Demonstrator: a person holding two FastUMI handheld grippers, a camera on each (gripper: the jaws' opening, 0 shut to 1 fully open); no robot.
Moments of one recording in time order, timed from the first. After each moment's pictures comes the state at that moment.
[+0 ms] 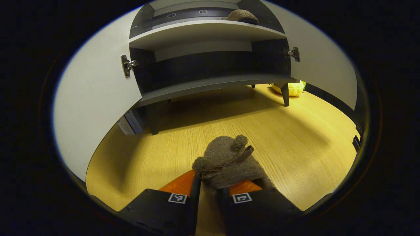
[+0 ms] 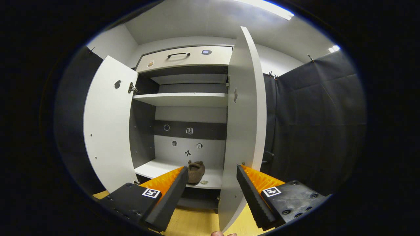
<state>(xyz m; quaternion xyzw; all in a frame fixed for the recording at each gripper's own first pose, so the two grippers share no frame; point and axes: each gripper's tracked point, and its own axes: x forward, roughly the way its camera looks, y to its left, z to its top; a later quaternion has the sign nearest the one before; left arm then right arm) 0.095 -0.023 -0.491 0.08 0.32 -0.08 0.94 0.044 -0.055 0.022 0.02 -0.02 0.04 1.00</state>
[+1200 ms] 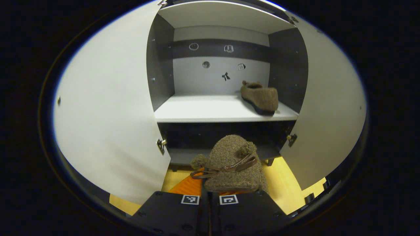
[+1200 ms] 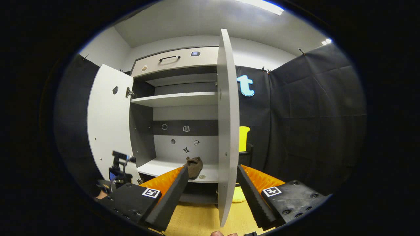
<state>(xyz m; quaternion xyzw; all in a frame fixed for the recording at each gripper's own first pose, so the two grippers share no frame) 0.140 -0.031 -0.176 0.00 0.26 -0.02 0.96 0.010 -0.092 0.018 0.04 -0.01 0.02 1.00</state>
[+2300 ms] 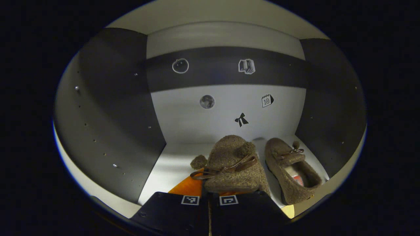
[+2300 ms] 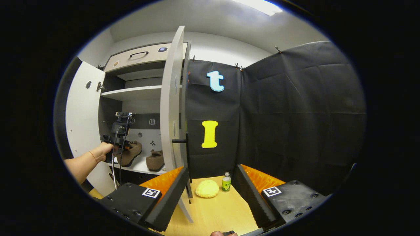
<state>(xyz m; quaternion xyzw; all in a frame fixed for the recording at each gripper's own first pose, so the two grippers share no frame) 0.403 -0.022 -0.120 0.02 0.27 0.01 0.96 -0.001 -0.202 -0.007 0.03 0.02 -0.10 0.99</state>
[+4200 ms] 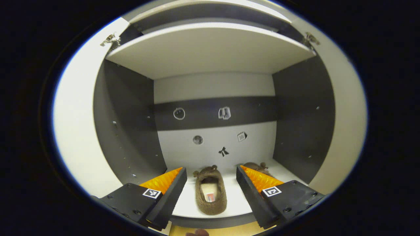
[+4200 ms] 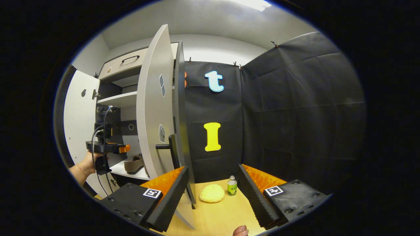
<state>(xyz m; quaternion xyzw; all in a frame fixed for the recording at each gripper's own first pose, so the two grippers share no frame) 0.295 -0.061 0.004 0.02 0.05 -0.02 1.00 0.046 -0.218 -0.012 0.06 0.01 -0.07 1.00</state>
